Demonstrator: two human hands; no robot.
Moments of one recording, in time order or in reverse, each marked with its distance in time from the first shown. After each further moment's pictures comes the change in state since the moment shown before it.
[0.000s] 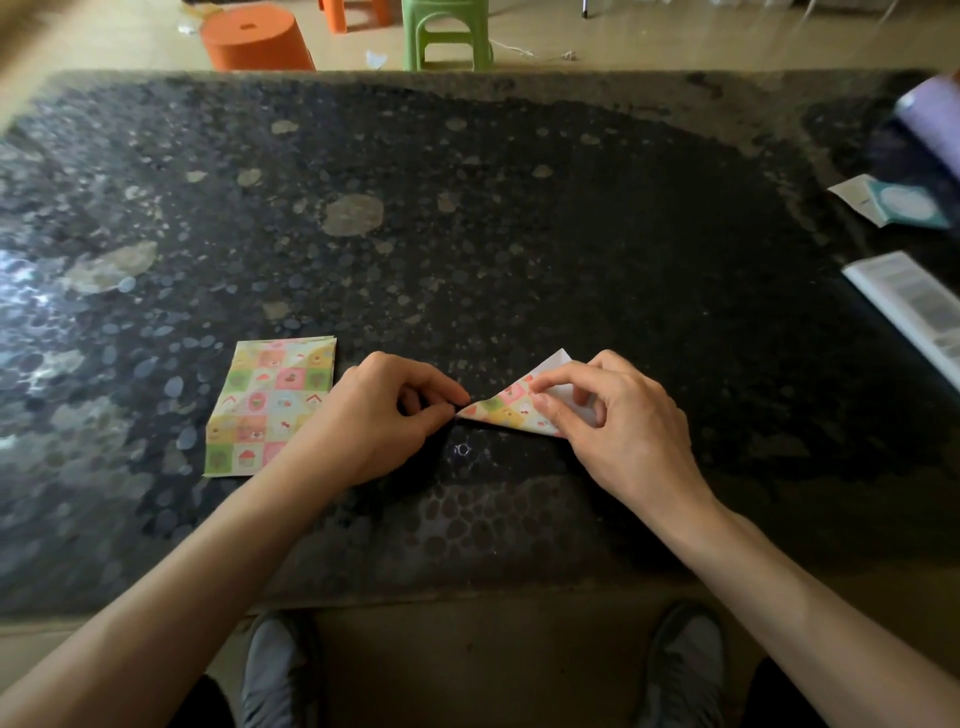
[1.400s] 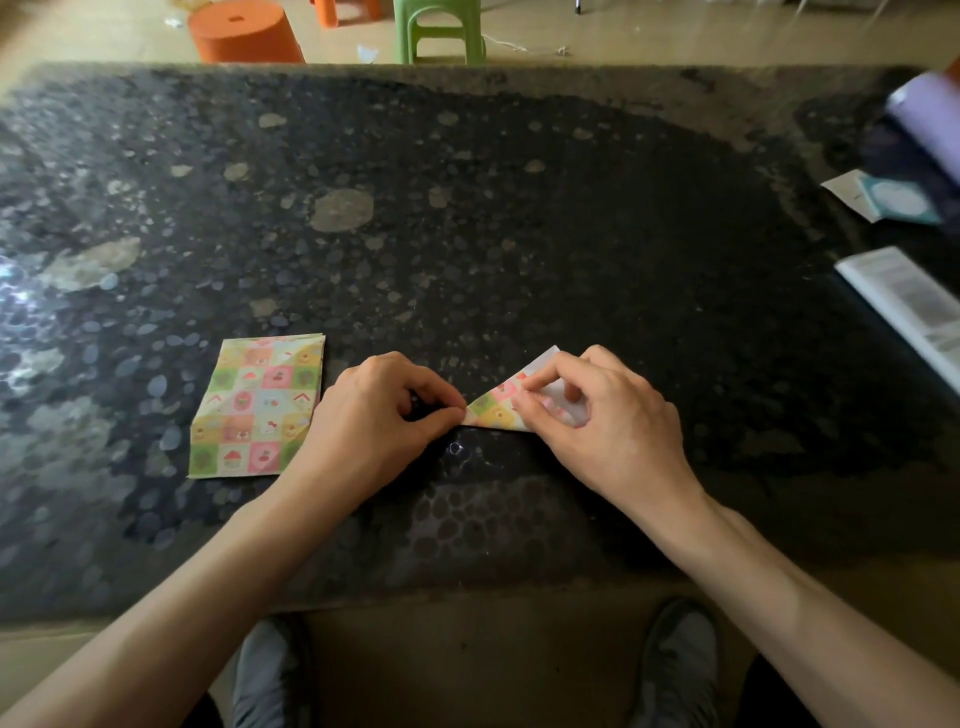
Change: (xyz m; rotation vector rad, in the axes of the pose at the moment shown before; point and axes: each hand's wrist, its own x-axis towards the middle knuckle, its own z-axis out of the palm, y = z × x) left_hand -0.007 0.011 0.009 0.108 0.129 0.025; right_hand -0.001 -0.008 -0.005 -0.059 -0.019 0.015
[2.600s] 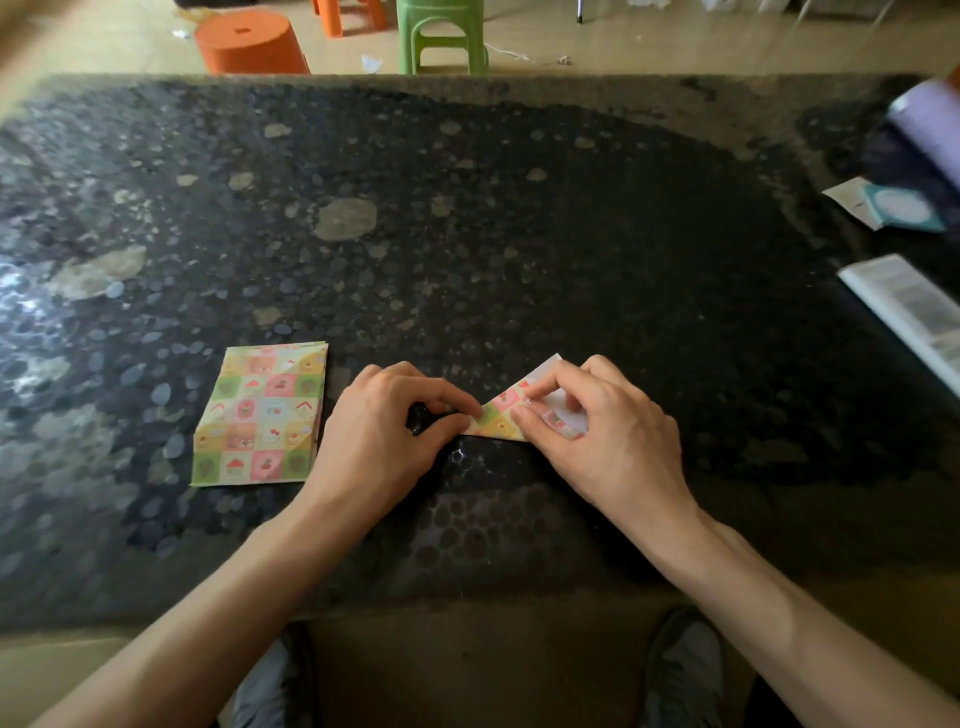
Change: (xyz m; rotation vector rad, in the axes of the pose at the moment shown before) left_hand -0.003 -0.005 0.014 -0.013 0.098 0.071; right_hand -0.003 -0.007 -0.002 -0.001 -0.028 0.029
